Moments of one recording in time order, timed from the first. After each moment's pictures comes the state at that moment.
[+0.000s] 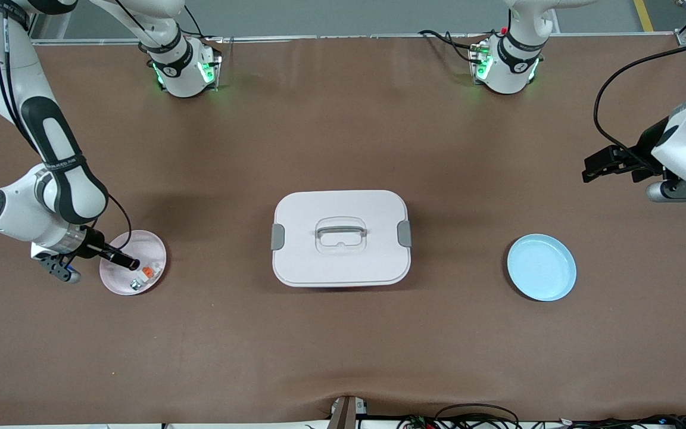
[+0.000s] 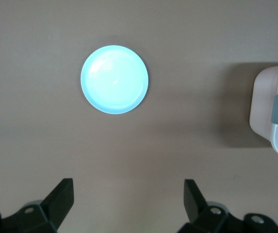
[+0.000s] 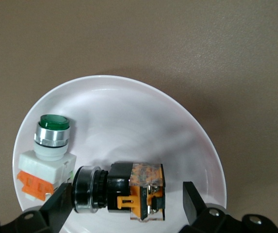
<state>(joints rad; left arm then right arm) 0.05 0.07 -0.13 -1.59 -0.04 1.60 -0.08 -0.24 0.56 0.05 -1.97 0.35 2.53 0.00</state>
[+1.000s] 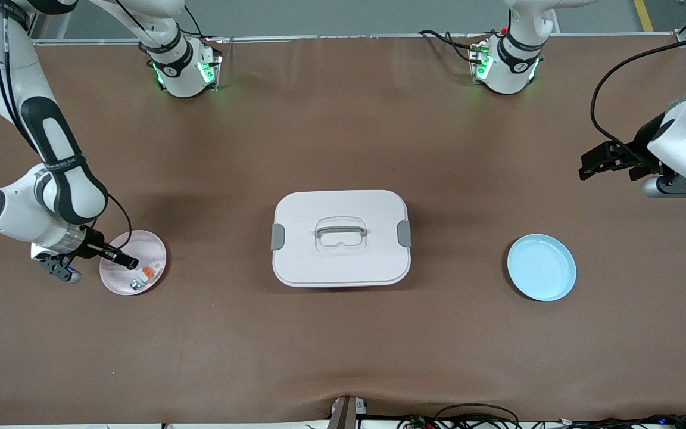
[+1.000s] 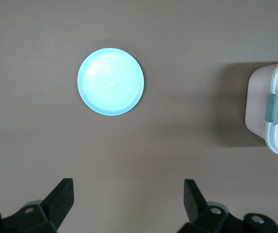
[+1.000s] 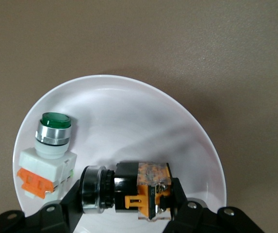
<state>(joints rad) 0.06 0.06 -0.15 -1.58 -0.04 1.60 -0.08 -0.24 0.56 0.05 -1.96 0.35 2.53 -0.03</state>
